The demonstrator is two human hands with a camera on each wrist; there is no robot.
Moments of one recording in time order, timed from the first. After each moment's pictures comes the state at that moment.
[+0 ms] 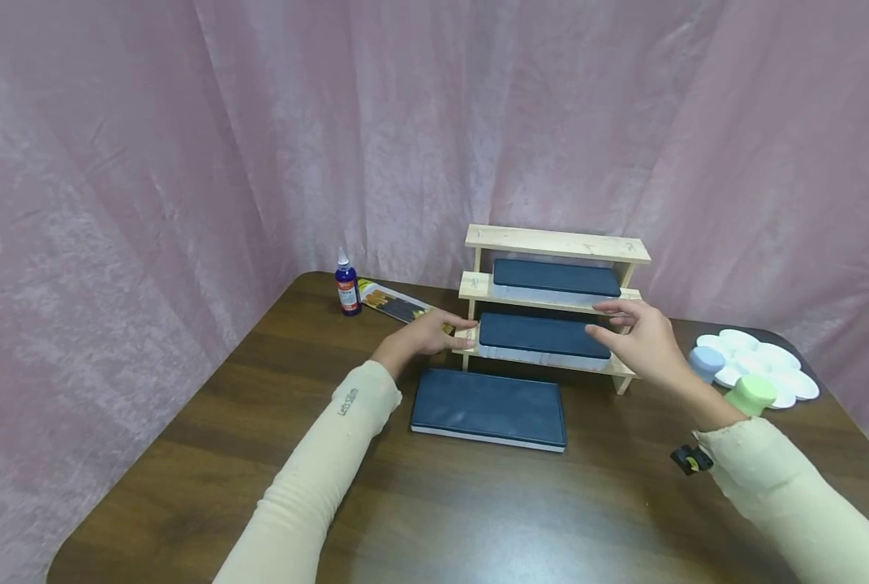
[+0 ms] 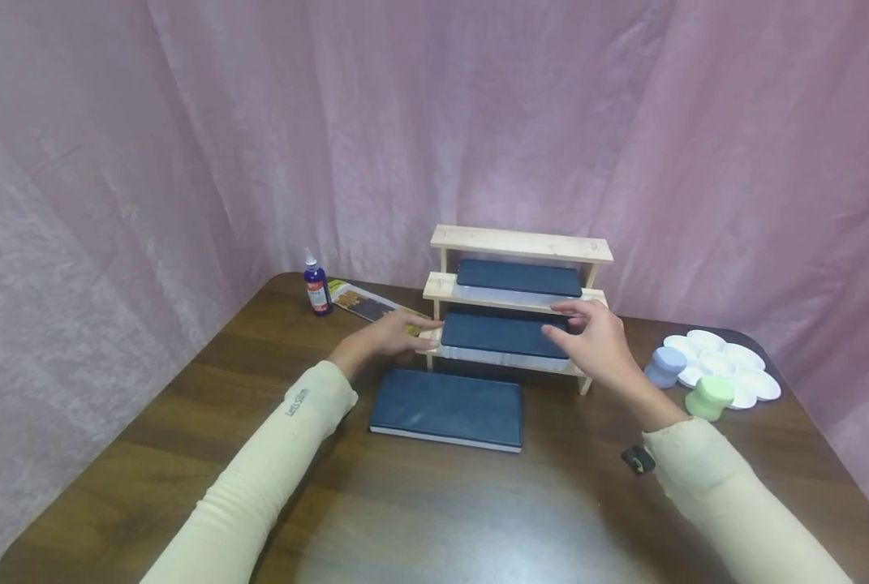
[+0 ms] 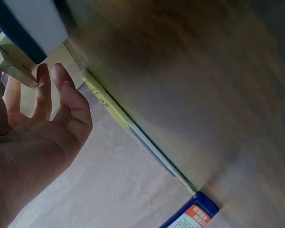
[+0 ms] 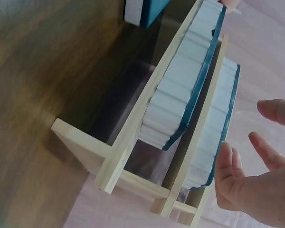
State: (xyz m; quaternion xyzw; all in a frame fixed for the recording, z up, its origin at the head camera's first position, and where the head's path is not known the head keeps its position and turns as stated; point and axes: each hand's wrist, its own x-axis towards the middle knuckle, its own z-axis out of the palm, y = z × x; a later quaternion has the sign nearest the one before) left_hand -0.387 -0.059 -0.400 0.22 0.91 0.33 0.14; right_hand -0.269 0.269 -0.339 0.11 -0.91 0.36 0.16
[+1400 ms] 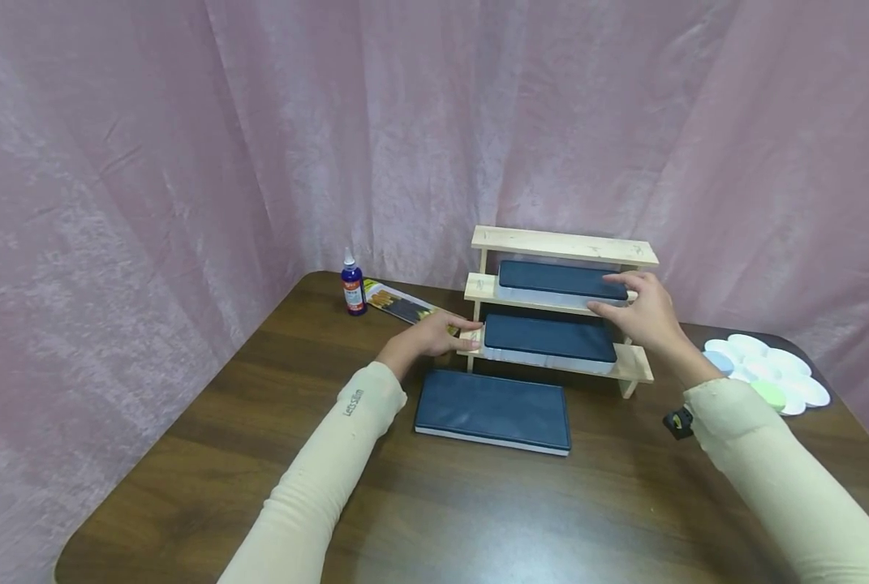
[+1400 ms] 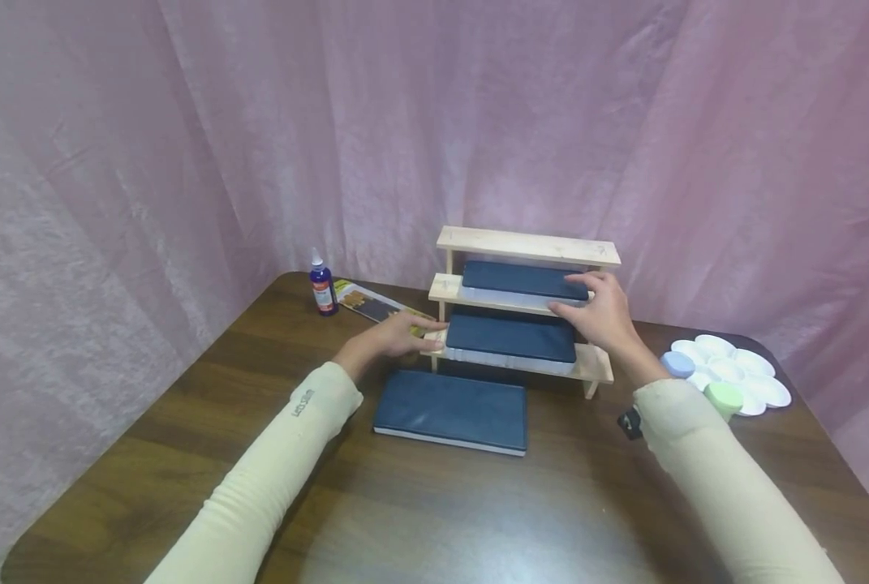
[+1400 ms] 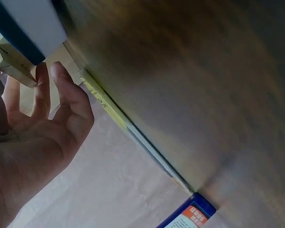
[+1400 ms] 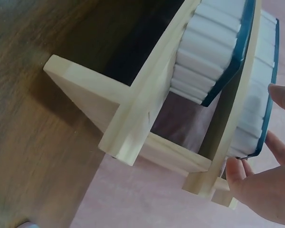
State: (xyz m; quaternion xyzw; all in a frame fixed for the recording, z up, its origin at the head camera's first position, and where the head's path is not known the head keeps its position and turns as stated) left_hand -0.390 -0.057 -0.402 0.20 0.91 0.33 0.15; right_hand -0.328 0.287 -0.339 0.09 -0.93 0.33 0.16
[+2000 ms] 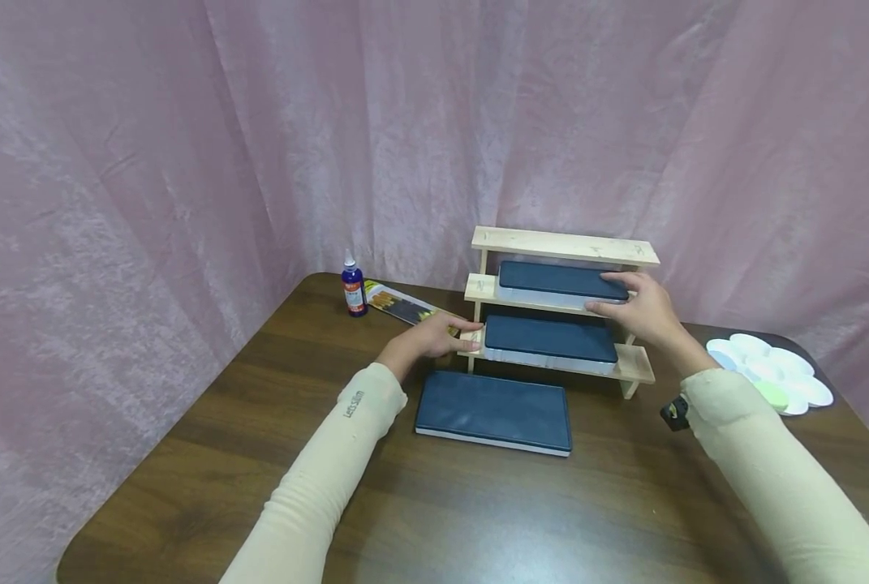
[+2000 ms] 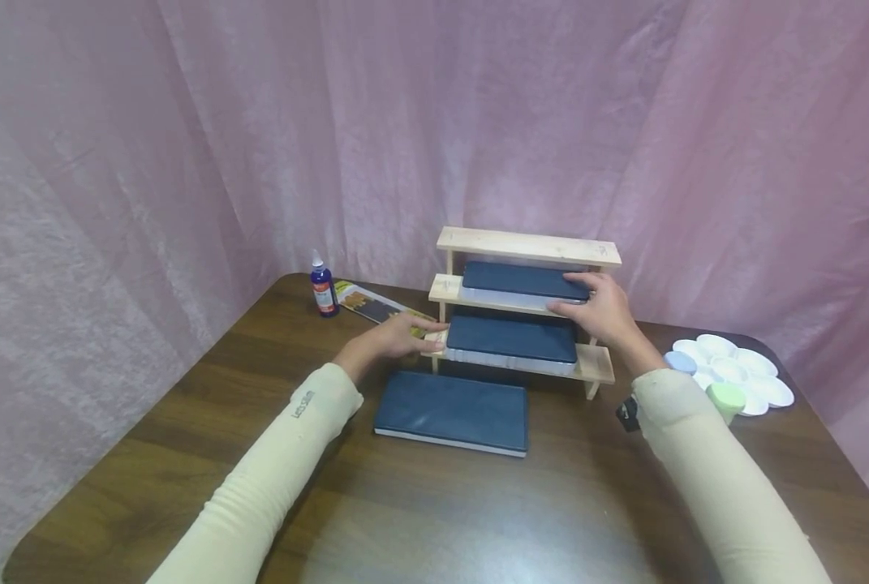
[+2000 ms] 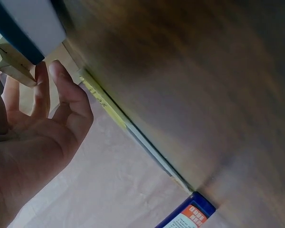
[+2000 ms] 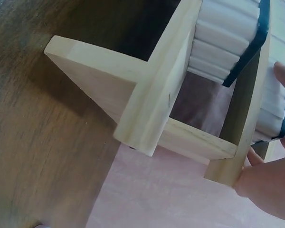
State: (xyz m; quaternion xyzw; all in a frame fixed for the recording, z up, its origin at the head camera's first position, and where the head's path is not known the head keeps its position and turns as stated) left_hand -0.389 -0.056 -0.404 0.20 0.91 0.33 0.14; right_hand -0.345 0.296 -0.345 0.09 -0.93 0.32 0.13
